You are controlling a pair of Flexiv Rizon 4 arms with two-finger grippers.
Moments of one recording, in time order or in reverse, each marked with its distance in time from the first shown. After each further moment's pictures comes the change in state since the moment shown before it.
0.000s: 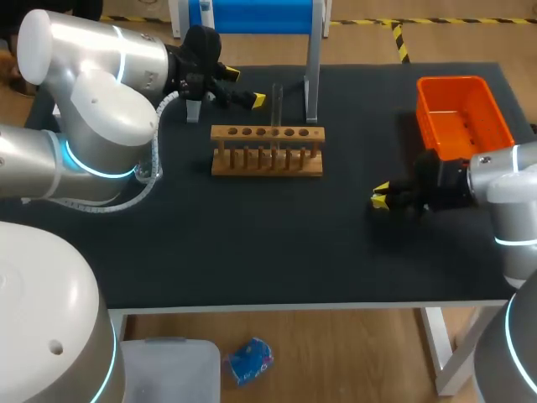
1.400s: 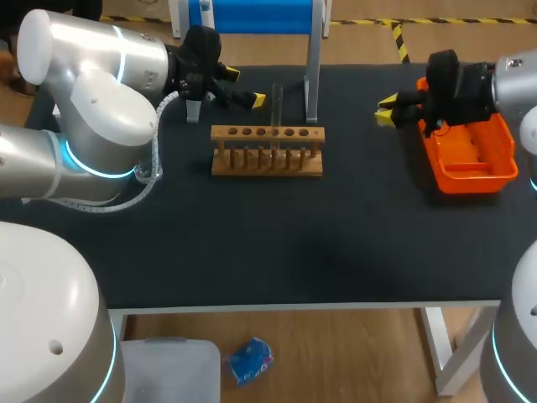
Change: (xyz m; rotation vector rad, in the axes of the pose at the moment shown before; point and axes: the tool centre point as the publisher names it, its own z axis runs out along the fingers) left arm 0.000 0.000 0.000 0.000 0.000 0.000; right arm 0.001 0.194 -0.093 -0.024 -0.096 -0.117
